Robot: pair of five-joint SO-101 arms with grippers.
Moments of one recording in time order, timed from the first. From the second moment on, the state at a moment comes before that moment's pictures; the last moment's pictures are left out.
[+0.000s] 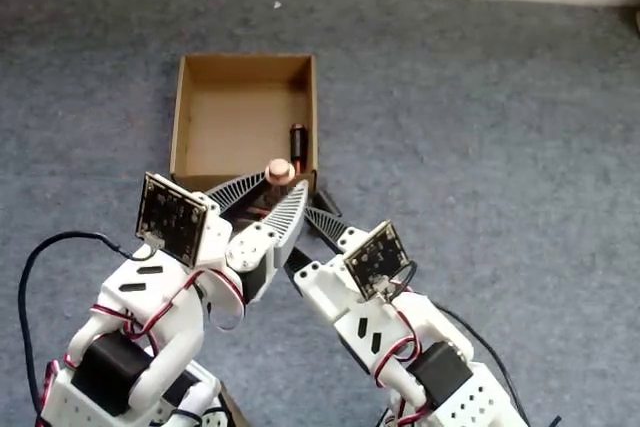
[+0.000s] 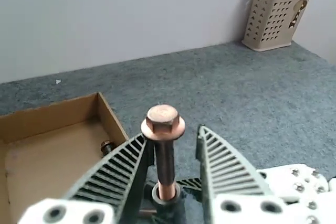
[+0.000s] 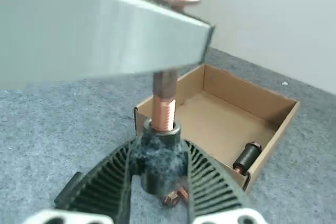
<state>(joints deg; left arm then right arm) 27.6 -82.9 54.9 51.3 11.1 -45.7 -92.7 84.4 24.9 4.4</state>
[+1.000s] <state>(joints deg) 22.5 -84.1 53.0 67.1 -5.7 -41.4 -92.7 85.0 26.4 4.4</state>
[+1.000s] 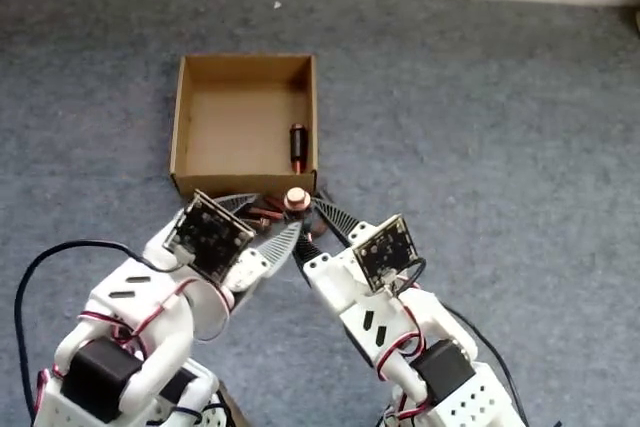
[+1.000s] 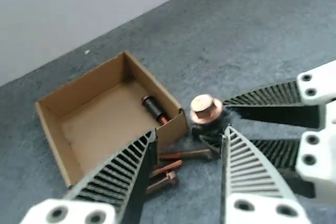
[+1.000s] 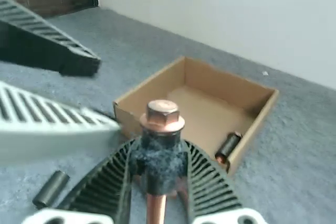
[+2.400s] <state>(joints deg) -24.1 -83.5 81.0 59.7 -5.8 -36.6 7.6 17.5 23.1 4.3</state>
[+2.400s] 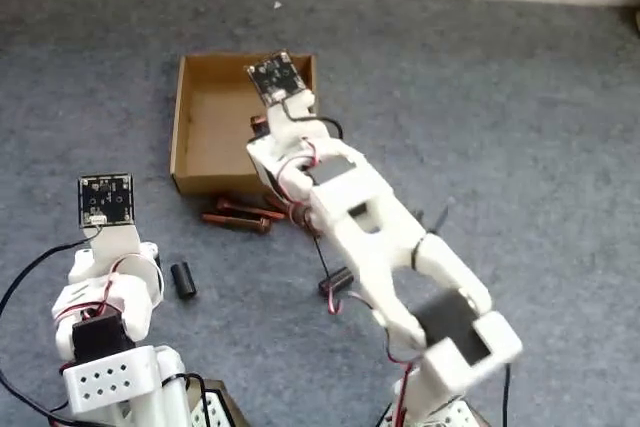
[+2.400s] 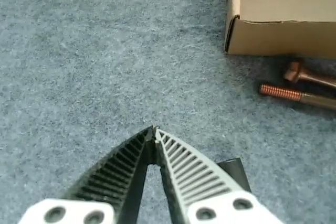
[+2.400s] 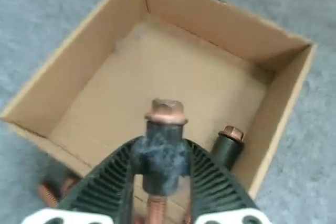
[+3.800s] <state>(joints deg) -24.6 -83.5 81.5 59.6 -5.8 -29.5 16.6 9.8 60.2 9.1</state>
